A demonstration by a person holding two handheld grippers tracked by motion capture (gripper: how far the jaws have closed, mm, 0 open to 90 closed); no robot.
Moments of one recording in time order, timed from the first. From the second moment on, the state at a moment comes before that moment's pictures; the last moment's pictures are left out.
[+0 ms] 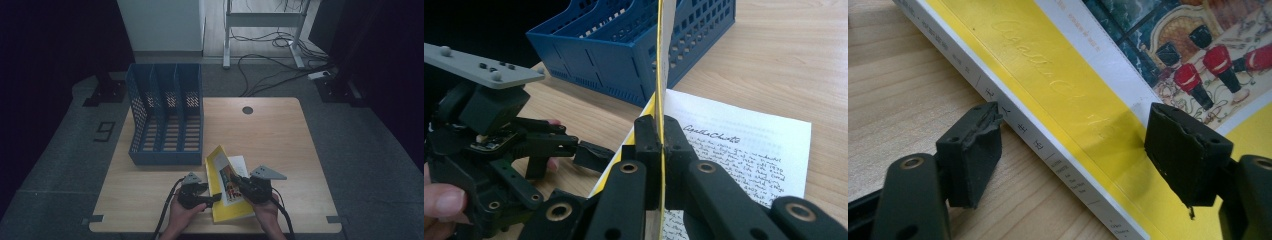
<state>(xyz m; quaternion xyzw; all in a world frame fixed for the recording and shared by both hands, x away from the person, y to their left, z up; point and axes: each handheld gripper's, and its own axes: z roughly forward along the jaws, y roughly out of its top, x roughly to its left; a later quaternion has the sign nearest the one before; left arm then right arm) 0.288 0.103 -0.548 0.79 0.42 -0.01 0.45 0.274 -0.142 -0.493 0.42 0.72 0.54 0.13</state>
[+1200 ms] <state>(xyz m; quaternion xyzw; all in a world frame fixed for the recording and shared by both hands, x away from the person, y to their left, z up) 0.289 0.099 -0.551 0.76 0.44 -0.05 0.47 0.286 -0.155 -0.513 0.44 0.75 0.47 0.13</state>
